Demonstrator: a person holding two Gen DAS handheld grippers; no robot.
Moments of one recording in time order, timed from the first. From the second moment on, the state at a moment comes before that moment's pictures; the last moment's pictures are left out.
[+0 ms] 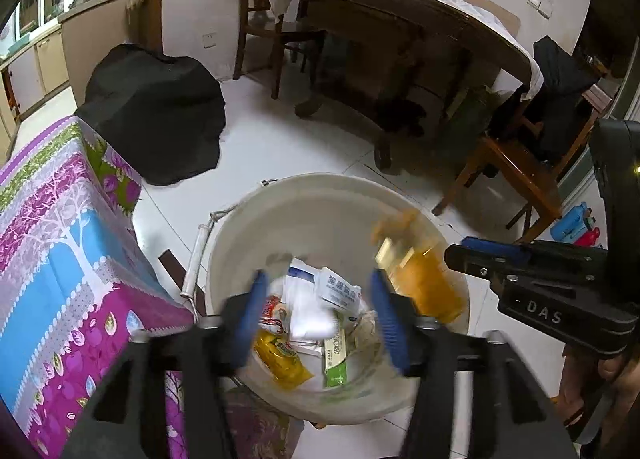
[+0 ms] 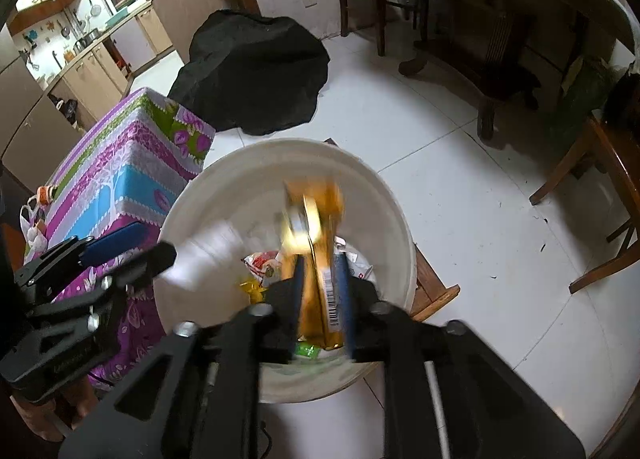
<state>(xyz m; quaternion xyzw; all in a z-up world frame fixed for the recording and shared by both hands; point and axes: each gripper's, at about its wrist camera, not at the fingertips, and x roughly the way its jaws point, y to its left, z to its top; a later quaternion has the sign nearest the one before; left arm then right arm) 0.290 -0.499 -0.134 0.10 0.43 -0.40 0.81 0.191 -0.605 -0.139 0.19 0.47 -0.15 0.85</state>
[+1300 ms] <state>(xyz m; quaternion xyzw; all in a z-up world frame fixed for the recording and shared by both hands) 0.351 -0.053 -0.070 -0.08 0.38 -0.17 0.90 0.187 -0.397 -0.085 0.12 0.35 0.04 0.93</state>
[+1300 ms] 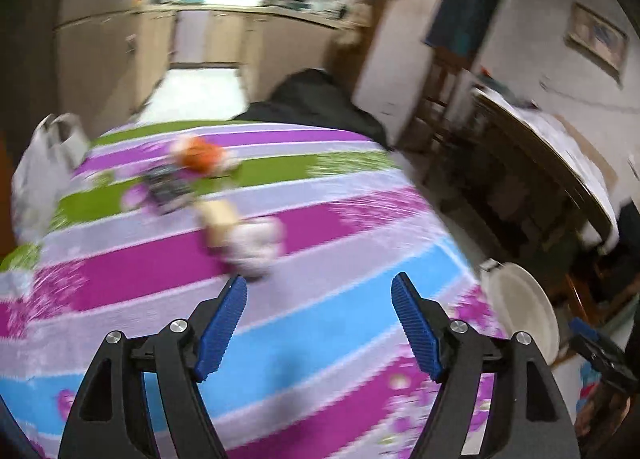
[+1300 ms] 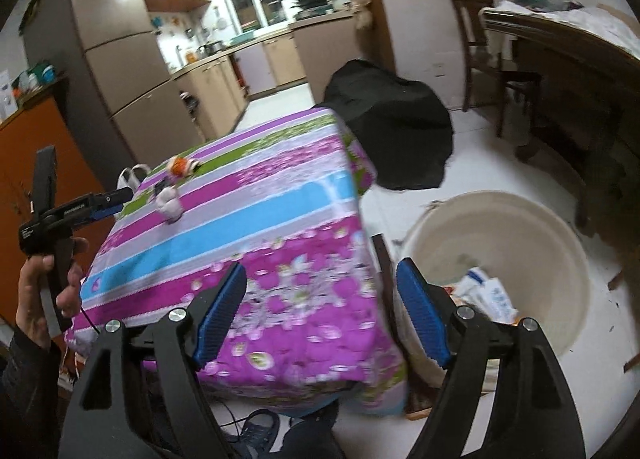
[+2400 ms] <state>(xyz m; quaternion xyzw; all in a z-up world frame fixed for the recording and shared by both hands) 0.502 -0.016 -0.138 -0.12 0.50 -0.08 0.86 0.208 -0.340 -0.127 0.11 0.41 0.07 0.91</state>
